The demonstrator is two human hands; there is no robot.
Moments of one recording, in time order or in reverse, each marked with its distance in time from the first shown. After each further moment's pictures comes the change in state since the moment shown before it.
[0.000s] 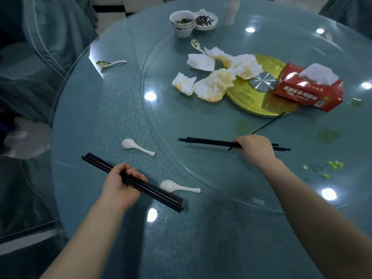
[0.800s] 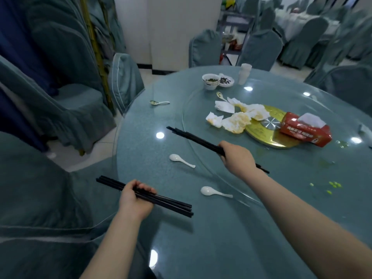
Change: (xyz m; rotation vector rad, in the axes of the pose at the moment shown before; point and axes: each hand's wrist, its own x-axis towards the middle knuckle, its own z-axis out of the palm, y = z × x) left_hand -0.075 0.081 -0.106 -0.169 -0.158 0.070; right_hand -0.047 -0.205 -0.105 0.130 0.181 -0.033
